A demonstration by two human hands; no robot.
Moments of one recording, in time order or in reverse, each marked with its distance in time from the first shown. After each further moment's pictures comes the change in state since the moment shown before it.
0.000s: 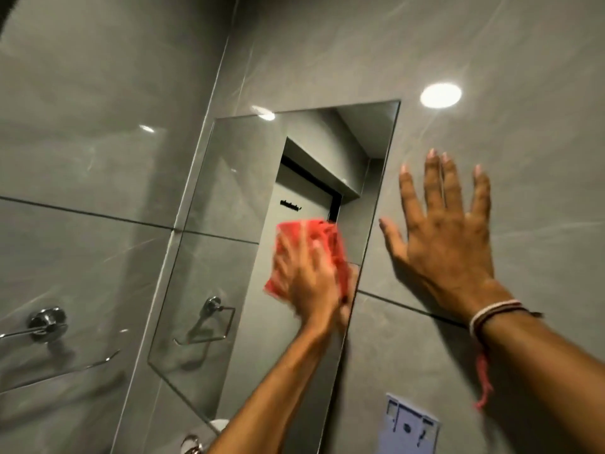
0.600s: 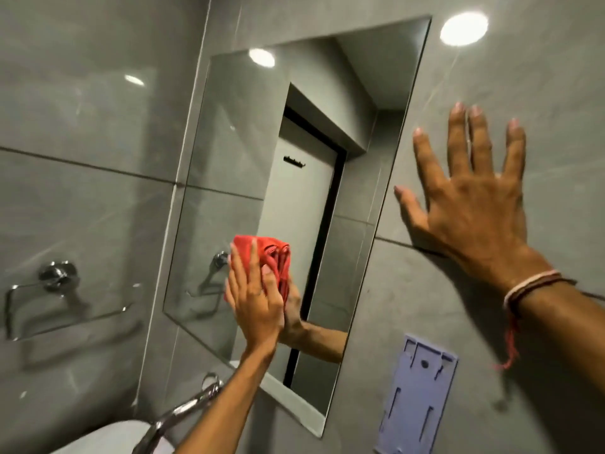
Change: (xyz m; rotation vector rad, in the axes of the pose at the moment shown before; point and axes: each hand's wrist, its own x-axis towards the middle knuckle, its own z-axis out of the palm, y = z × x) left_hand -0.024 -0.152 -0.062 0.229 0.074 0.101; right_hand -0.030 -0.013 0.002 0.062 -0.062 -0.138
